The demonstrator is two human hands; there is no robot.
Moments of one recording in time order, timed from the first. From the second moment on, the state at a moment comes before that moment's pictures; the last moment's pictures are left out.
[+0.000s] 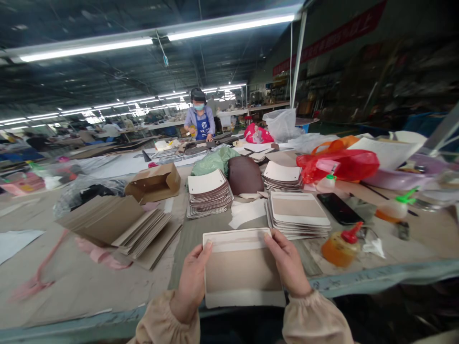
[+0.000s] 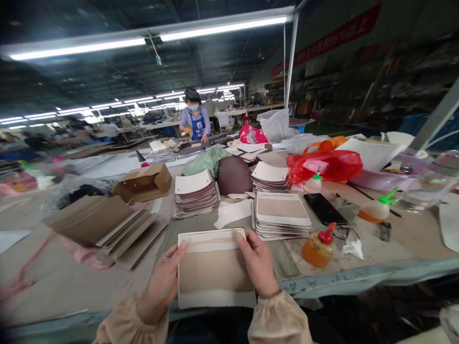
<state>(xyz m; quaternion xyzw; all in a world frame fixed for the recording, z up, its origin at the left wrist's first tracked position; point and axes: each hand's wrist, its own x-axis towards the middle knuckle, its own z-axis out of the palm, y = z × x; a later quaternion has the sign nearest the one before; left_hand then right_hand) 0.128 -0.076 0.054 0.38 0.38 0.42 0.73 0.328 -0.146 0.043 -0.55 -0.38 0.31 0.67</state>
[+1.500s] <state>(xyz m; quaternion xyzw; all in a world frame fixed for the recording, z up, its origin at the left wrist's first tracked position) 0.127 -0.056 0.054 0.36 0.39 0.42 0.74 0.333 -0.141 0.032 -0.59 -0.38 0.29 0.64</state>
